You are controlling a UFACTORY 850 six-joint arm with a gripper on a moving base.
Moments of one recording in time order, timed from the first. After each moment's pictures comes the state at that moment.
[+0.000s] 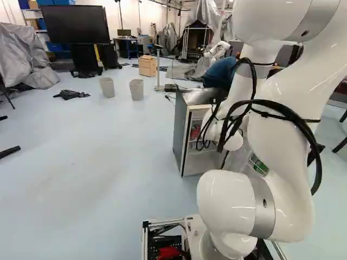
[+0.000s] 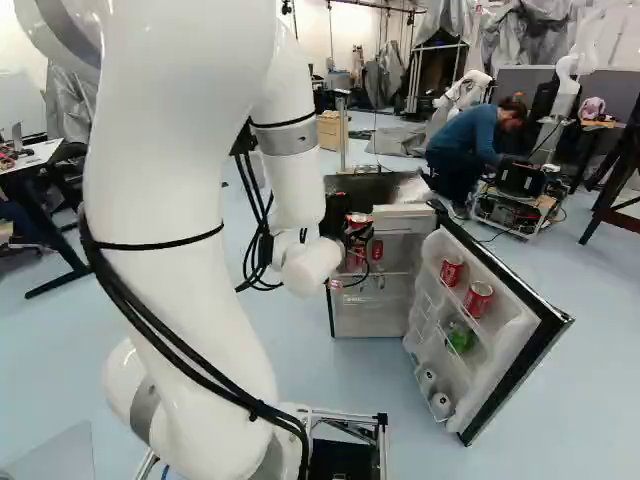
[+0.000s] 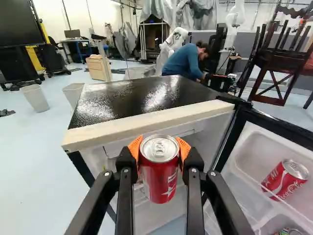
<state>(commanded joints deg) -19.6 -14.9 -20.9 -1.3 71.9 0.0</state>
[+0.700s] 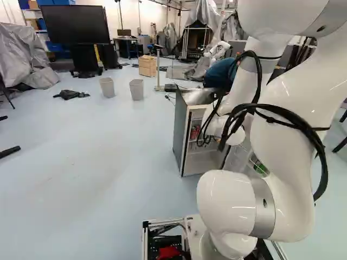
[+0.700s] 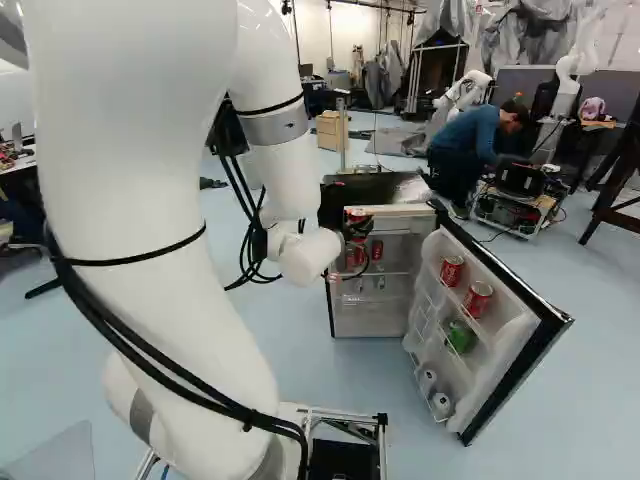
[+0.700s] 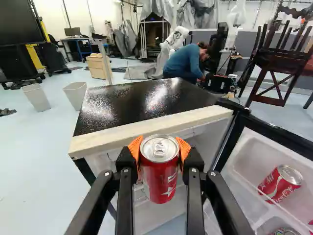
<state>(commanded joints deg) -19.4 -9.9 -21.0 -1.3 65.7 0.0</state>
